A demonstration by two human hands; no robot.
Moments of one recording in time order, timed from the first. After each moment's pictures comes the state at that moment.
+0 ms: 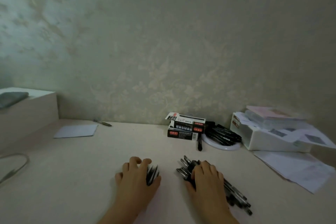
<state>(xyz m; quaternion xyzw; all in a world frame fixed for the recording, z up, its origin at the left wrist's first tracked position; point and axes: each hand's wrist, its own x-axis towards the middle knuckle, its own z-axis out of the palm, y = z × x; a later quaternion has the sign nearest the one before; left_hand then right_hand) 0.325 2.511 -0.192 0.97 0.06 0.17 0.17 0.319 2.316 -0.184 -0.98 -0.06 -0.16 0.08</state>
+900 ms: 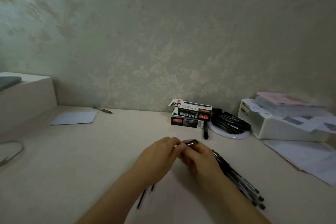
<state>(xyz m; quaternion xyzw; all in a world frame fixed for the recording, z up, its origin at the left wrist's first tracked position) 0.353 2.486 -0.152 0.93 -0.21 0.14 0.27 0.362 2.333 -0.178 -0.63 -0.08 0.04 0.77</state>
